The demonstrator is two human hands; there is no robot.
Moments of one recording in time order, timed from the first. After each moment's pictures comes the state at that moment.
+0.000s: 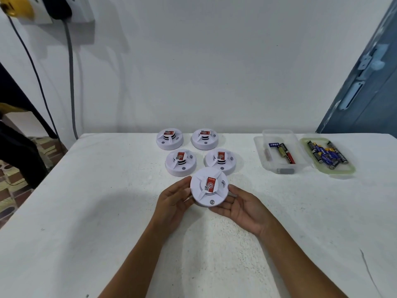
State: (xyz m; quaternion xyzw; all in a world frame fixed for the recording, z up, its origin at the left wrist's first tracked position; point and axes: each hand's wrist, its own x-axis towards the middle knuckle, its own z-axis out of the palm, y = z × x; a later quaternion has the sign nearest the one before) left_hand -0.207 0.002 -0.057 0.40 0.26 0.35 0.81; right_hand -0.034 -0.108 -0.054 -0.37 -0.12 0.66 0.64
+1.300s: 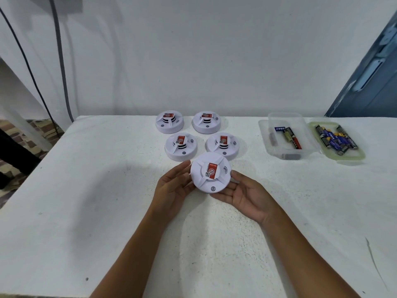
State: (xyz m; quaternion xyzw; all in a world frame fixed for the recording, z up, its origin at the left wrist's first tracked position) left_hand -0.206 0.003 -0.063 0.35 0.26 0.36 0.82; right_hand -0.034 -0.107 -0.056 -0.36 -0.13 0.66 0.65
